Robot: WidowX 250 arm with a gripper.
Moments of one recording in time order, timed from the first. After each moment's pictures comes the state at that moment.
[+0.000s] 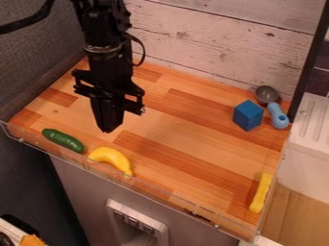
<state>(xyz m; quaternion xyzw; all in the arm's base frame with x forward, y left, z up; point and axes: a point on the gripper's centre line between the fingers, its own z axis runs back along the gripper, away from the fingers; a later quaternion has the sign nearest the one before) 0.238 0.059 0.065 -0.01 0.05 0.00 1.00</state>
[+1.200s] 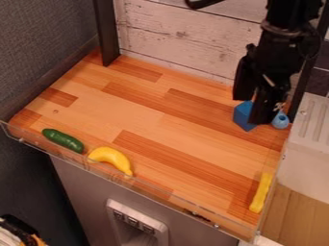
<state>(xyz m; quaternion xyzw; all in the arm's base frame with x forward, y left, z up) 0.341 -0.099 0.078 0.00 0.05 -0.42 0.90</state>
